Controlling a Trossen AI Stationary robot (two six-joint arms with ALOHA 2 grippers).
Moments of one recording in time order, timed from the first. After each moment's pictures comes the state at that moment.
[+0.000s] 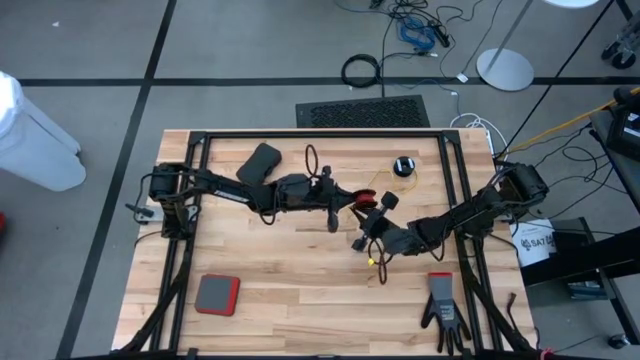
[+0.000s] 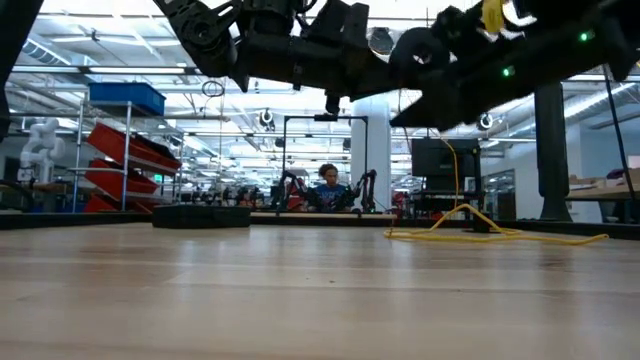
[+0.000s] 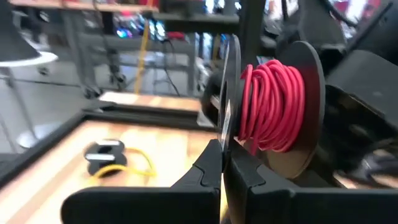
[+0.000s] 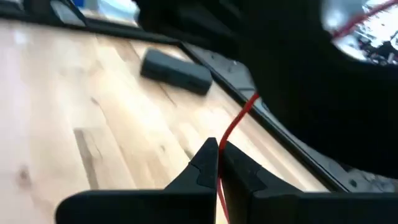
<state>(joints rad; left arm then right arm) 0.08 1.84 1.04 0.75 0.02 -0.05 0.33 1.54 0.57 0.58 1.01 0.01</state>
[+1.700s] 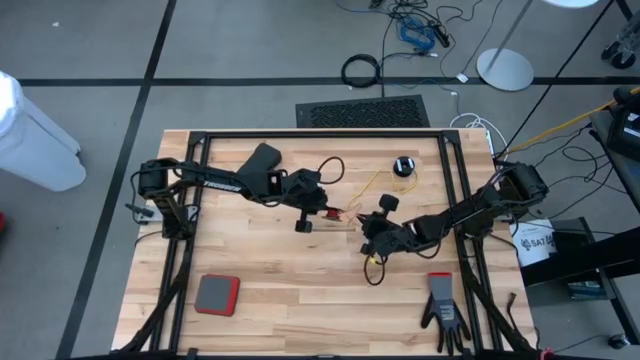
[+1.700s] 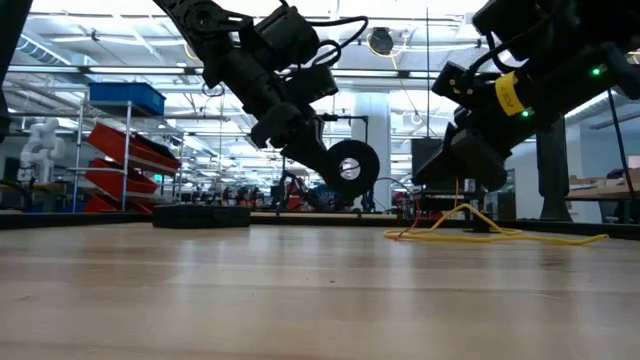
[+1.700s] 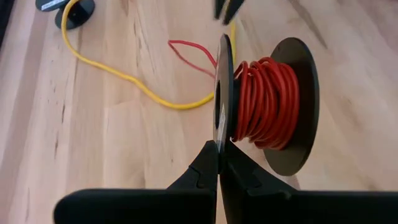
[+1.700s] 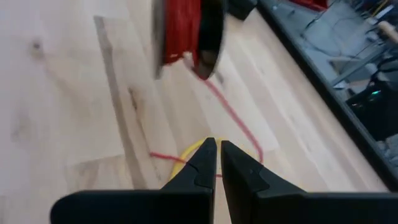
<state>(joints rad) 0.16 1.75 1.05 -0.07 0.10 0.40 0.30 1.54 0.57 0.19 0.82 0.16</state>
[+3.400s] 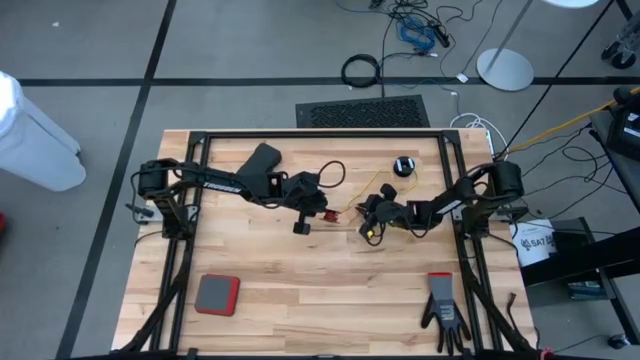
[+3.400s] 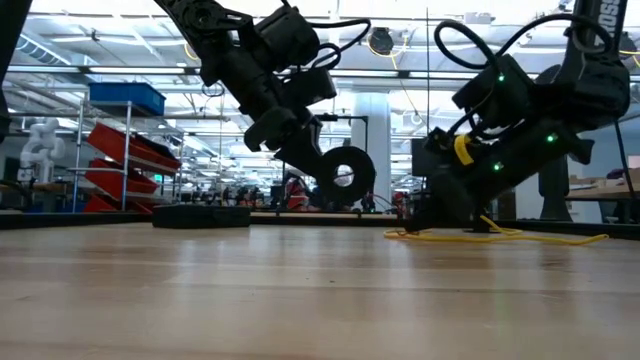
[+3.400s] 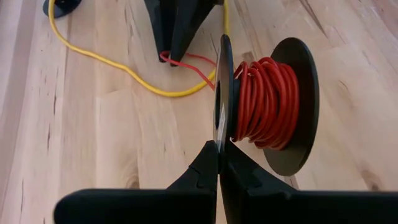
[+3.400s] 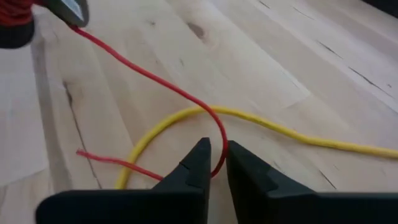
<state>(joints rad) 0.14 1.76 1.06 -0.11 0.08 0.41 -0.02 1.70 0.37 0.70 0.44 0.28</state>
